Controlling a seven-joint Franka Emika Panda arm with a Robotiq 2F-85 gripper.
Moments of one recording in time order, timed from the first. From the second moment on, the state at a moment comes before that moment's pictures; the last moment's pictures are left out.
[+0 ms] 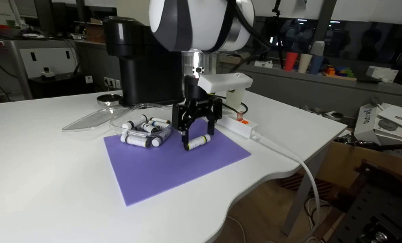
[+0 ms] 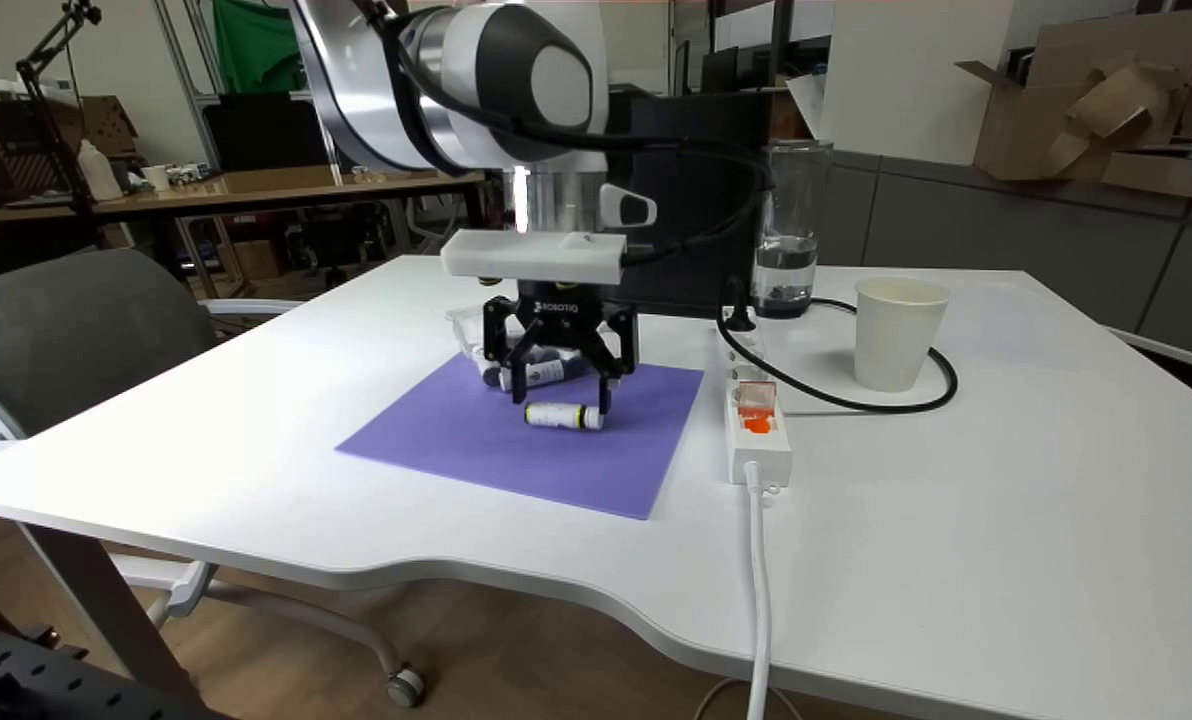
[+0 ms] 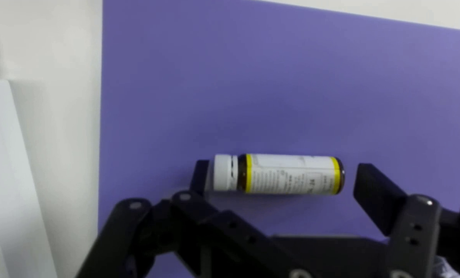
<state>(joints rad) -0.12 0.51 -0.01 -2.28 0.04 2.70 -0.23</state>
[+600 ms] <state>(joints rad) -0.13 0.47 -0.01 -2.27 0.04 2.68 -0.22</state>
